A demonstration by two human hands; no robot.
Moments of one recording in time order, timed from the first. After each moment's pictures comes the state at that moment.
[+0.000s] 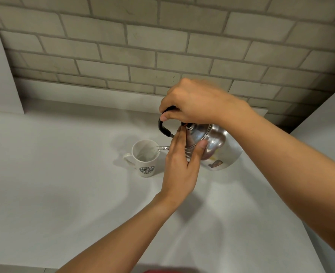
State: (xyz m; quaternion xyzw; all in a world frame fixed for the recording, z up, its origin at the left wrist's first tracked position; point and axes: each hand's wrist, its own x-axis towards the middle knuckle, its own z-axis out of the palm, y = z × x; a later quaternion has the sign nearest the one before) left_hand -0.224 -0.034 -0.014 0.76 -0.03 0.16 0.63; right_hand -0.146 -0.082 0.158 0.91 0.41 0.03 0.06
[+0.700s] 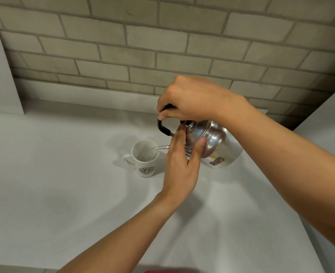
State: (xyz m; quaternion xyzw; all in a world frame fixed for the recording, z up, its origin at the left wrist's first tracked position) left_hand -0.223 -0.036 -0.008 0.74 -0.03 0.17 0.65; right_hand -0.143 -0.076 0.164 0.91 0.42 0.02 0.07
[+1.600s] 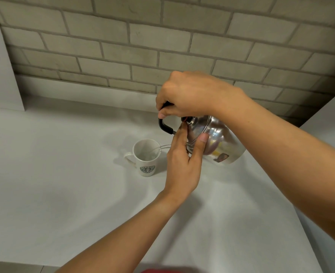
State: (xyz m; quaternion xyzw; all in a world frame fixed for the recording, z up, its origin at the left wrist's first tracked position) left_hand -0.226 -0.037 0.001 0.71 -0.01 0.17 0.68; right_hand -0.138 -0.064 0.169 0.90 0.43 0.02 0.09
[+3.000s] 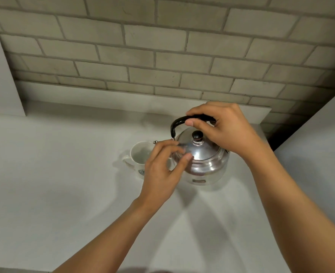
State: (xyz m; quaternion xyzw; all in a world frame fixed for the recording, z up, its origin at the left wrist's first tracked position) left_hand -0.229 0.006 -0.038 0.78 -0.07 0.24 0.57; right_hand -0.150 -0.166 0.082 0.90 0.31 0.18 -0.27
